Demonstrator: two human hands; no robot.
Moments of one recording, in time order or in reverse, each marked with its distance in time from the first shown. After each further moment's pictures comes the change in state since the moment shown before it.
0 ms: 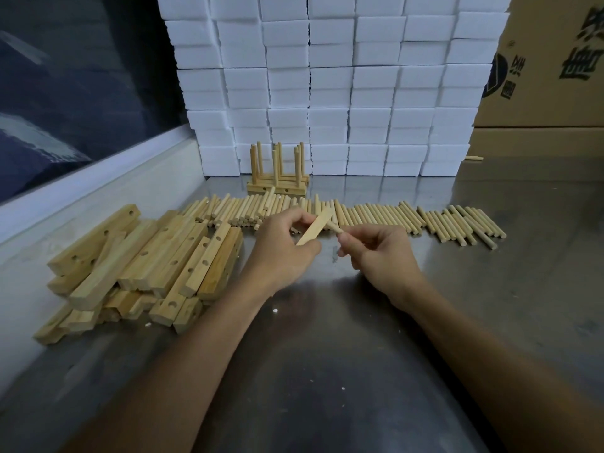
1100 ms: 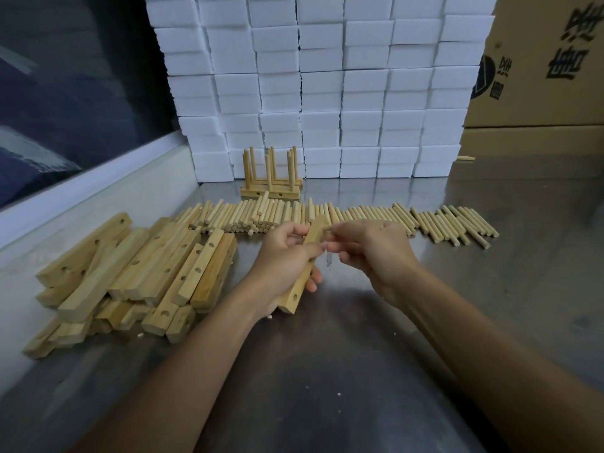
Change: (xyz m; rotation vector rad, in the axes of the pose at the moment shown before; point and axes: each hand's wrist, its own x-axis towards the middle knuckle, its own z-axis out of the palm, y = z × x) left_hand -0.003 0.005 0.010 -0.382 -0.095 -0.332; right_hand 0.001 -0.029 0.000 0.445 0.030 0.302
